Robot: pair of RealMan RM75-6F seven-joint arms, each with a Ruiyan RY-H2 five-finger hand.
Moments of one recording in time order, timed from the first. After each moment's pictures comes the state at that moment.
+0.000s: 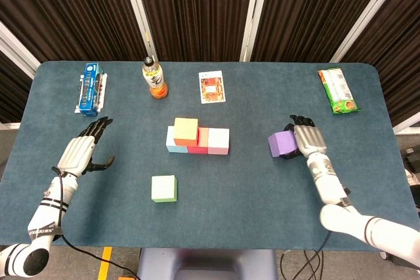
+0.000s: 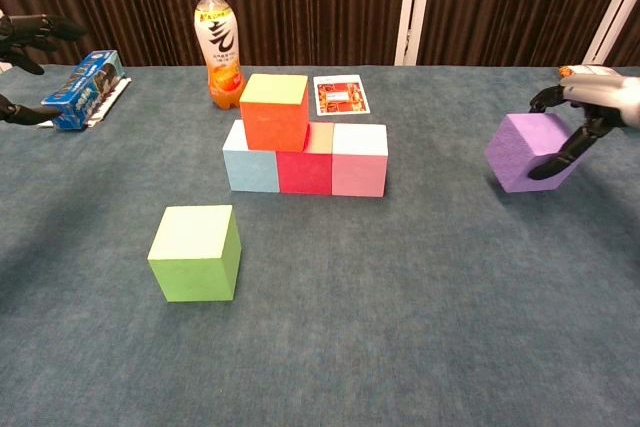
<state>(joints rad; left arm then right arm) -0.57 -1.17 -0.17 -1.74 1.09 1.08 0.02 0.75 -1.42 0.19 -1.39 -0.63 0.86 -0.38</state>
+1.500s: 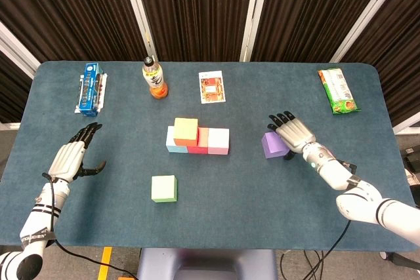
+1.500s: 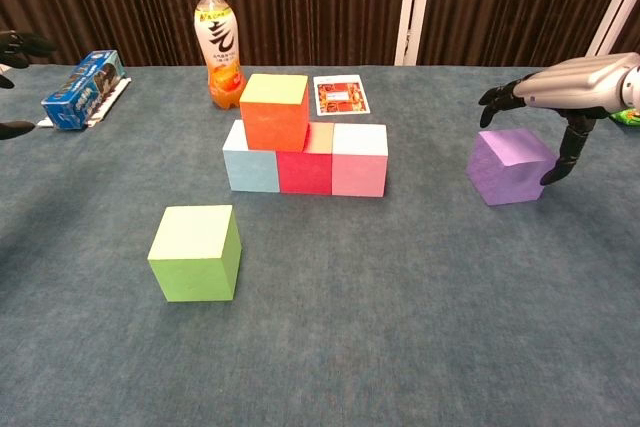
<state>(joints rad) -0.50 -1.16 -0.18 -1.75 1.08 1.08 0.01 0.84 -1.32 0.08 -1.20 -1.31 0.58 -0.15</state>
